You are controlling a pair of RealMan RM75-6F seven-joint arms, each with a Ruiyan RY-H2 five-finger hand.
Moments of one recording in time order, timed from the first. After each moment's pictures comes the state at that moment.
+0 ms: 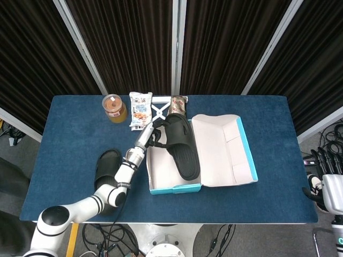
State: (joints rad) left arm -0.98 -2.04 -0.39 -0.78 1.22 0.84 -0.80; right arm 0.06 -0.98 0.09 -1.72 -1.45 1.49 -0.12
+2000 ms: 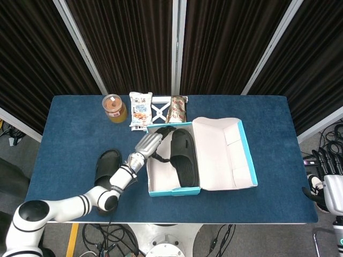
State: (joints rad) left arm -0.95 -1.80 -0.32 -1.18 1.13 0.76 -0.09; right arm 0.06 -0.99 0.09 -1.70 -1.46 1.50 -0.07
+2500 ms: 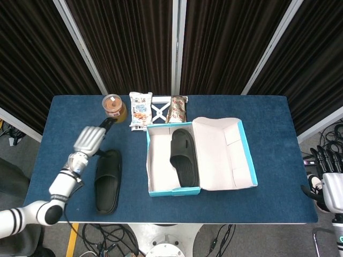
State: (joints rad) left arm -0.72 -1.24 -0.17 -1.70 0.91 0.96 0.29; right arm 0.07 -1.00 0.09 -1.67 -1.47 1.48 -0.04
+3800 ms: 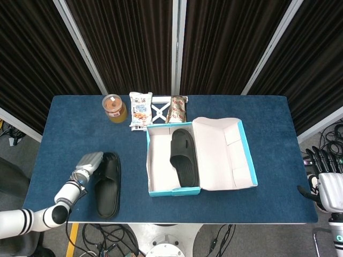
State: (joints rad) left arm -0.80 -1.33 -0.05 -1.65 0.55 0.80 0.26; right arm 0.08 -1.02 0.08 -1.63 -1.49 1.48 -0.01
